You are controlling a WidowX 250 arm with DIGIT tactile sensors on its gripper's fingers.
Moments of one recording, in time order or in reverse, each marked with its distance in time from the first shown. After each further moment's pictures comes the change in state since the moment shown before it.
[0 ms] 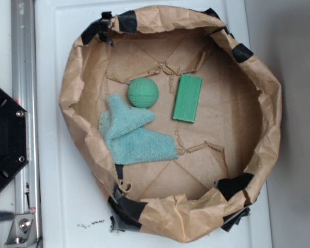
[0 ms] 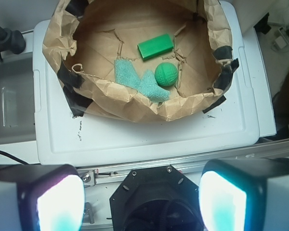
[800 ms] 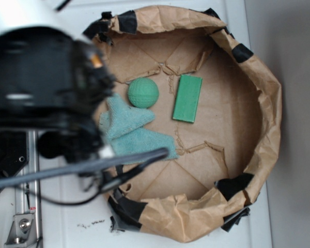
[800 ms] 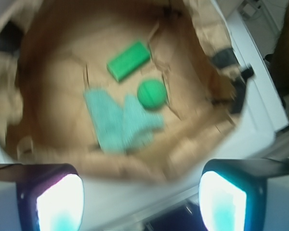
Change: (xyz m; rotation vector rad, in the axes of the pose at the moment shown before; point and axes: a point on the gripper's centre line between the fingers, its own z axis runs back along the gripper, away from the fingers) arm 0.072 0.004 -0.072 0.074 -0.003 0.352
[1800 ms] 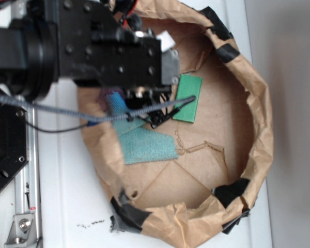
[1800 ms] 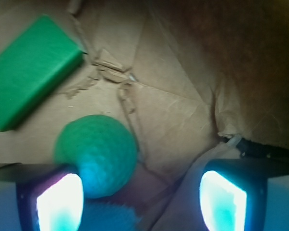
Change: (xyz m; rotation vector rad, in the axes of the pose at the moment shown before) arm 0.036 0.046 -0.128 0.193 0.073 0.079
